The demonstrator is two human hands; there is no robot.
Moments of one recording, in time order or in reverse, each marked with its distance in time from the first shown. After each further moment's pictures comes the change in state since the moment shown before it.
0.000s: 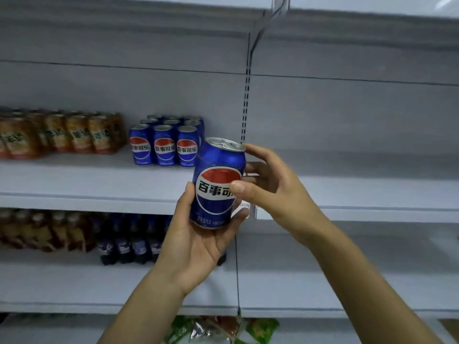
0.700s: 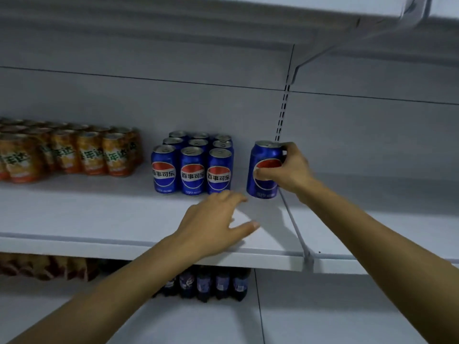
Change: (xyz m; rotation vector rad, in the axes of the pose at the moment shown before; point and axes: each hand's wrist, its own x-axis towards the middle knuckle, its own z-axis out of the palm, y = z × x) left_hand 0.133 0.108 -0.062 2.178 -0.158 0.482; right_hand 0.204 0.060 0.008 -0.454 0.329 0.218
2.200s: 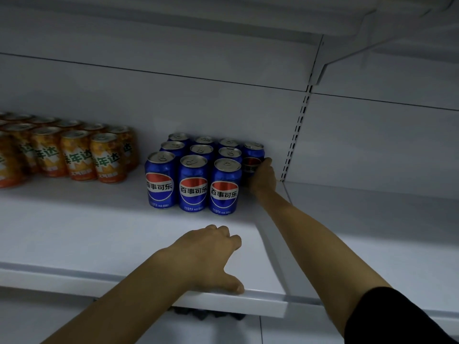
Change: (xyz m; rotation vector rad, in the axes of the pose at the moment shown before) left_hand 0.036 -0.040 0.013 0.169 -0.549 0.035; right_hand 0.138 0.059 0.117 -0.182 0.109 0.134
